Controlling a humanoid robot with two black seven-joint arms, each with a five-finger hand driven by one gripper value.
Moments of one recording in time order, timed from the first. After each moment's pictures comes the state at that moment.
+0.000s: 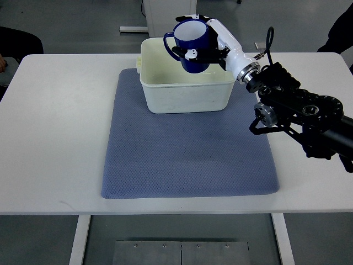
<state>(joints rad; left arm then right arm) -0.03 0.00 -0.10 -0.12 0.09 0.06 -0.04 1.16 -0.13 0.17 0.81 -0.35 -0.14 0.48</state>
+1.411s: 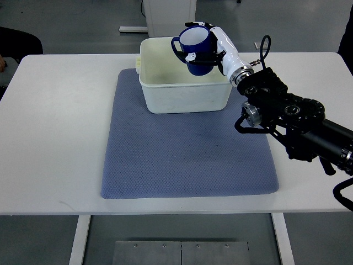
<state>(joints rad) -0.03 0.00 -0.10 -0.12 0.09 0.06 -0.04 1.14 -0.03 0.23 0.69 -0.35 -0.25 0.35</state>
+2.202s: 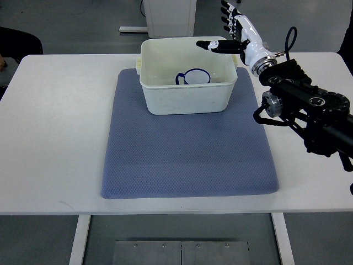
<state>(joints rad) -0.03 0.00 -0.10 -0.12 0.09 0.06 -0.04 1.14 -0.17 0.31 0.73 -0.35 -0.25 0.34</state>
